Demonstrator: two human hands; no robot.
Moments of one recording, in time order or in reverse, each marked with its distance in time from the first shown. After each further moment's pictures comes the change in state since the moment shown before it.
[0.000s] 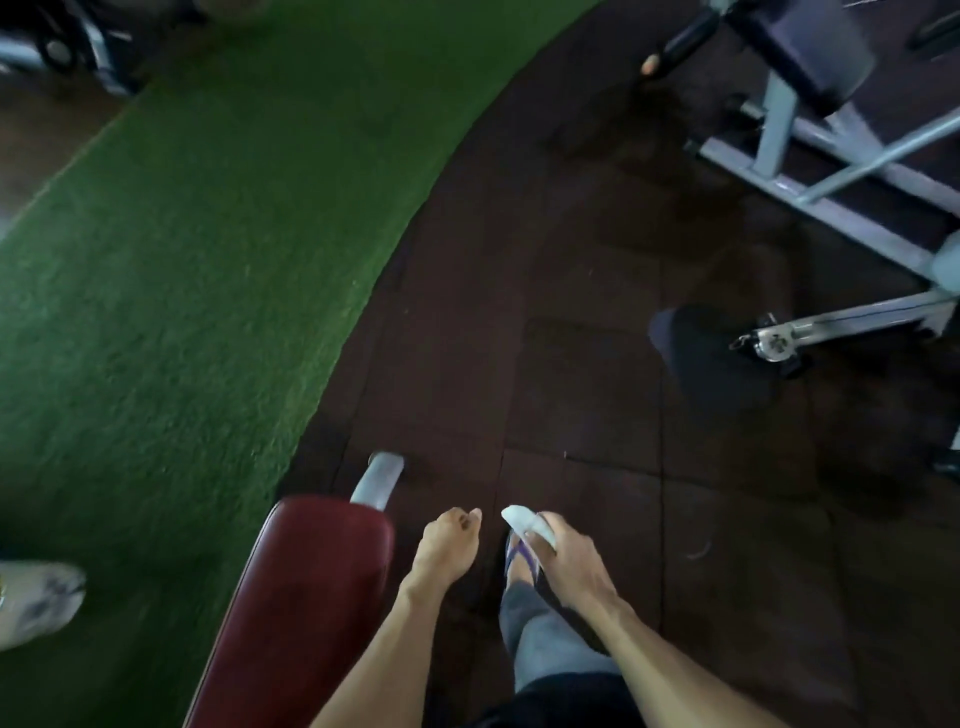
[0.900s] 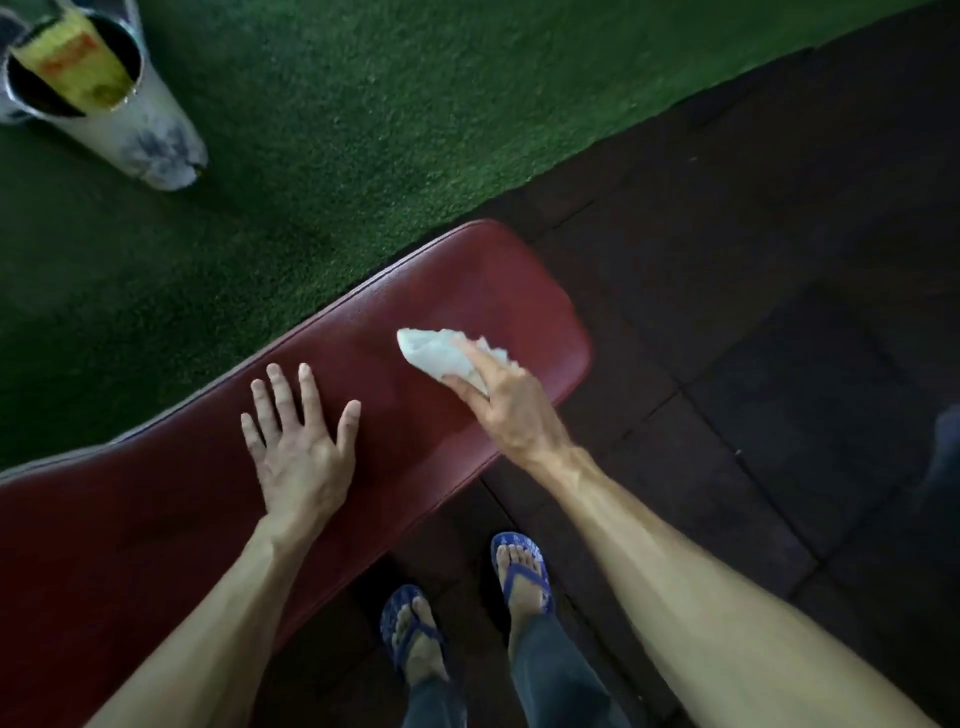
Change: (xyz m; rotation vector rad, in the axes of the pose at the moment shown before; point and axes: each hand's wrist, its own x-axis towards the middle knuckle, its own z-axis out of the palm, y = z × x) left_hand 0.080 -0.477 0.084 -0.040 0.735 -0.506; right_hand 0.131 -0.044 0.386 -0.435 -0.383 -0.885
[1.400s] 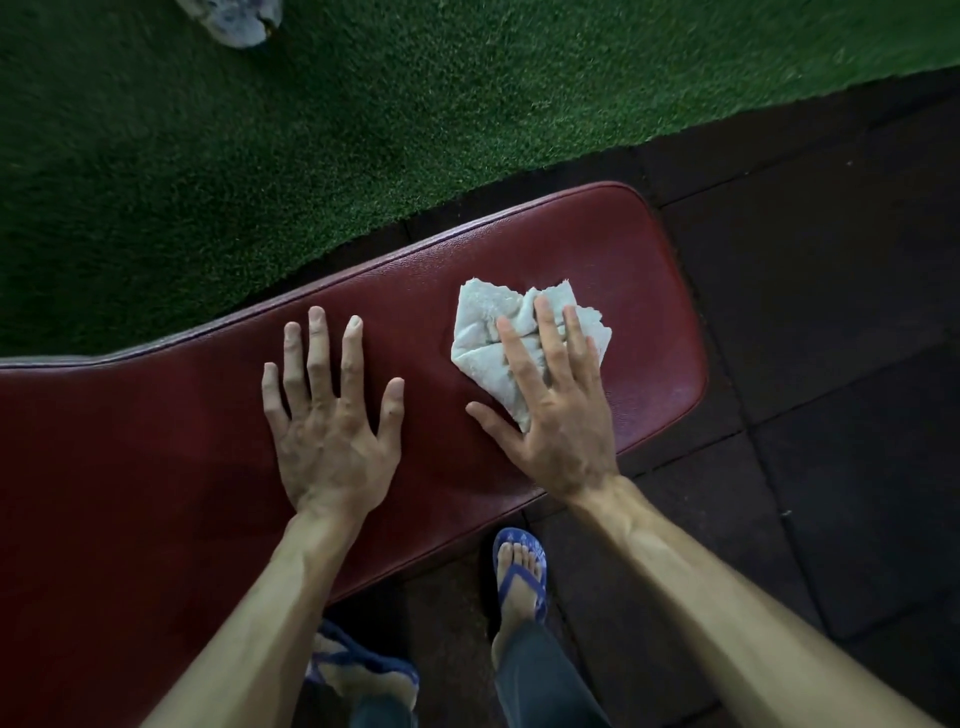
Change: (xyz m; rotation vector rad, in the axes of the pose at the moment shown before) left_hand 0.007 -0.008 0.042 0.089 0.259 -0.053; right_hand 0.042 0.042 0.063 -0.520 0.097 -0.319
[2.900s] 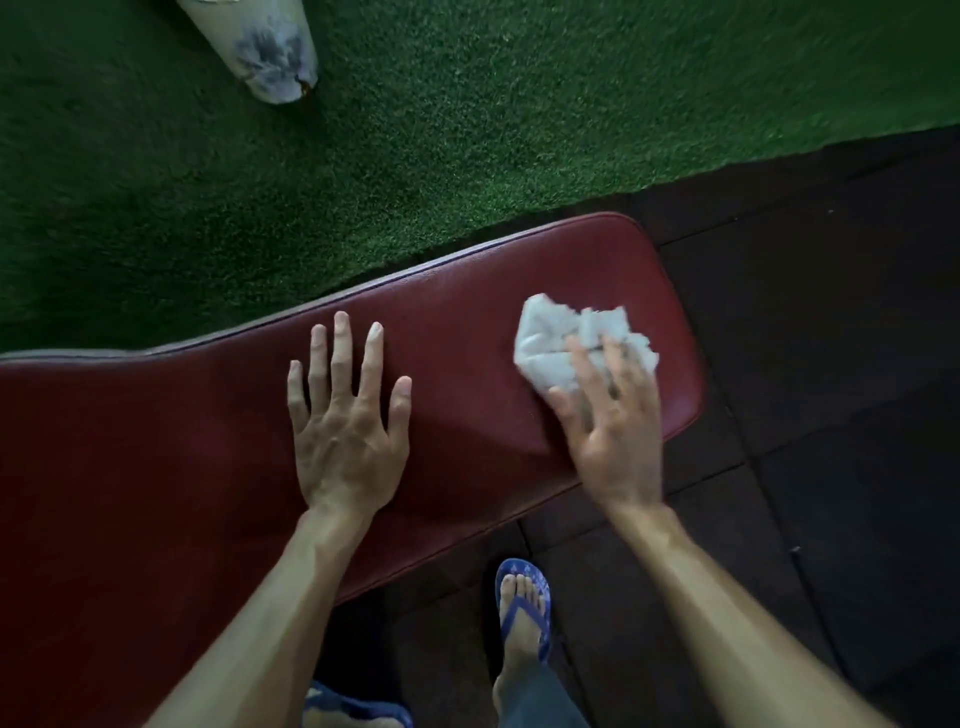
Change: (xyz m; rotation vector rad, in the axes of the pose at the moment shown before) left_hand -0.001 -0.001 -0.002 -0.099 0.079 0.020; right_hand -0.021 0.032 -0.008 0.058 0.138 0.169
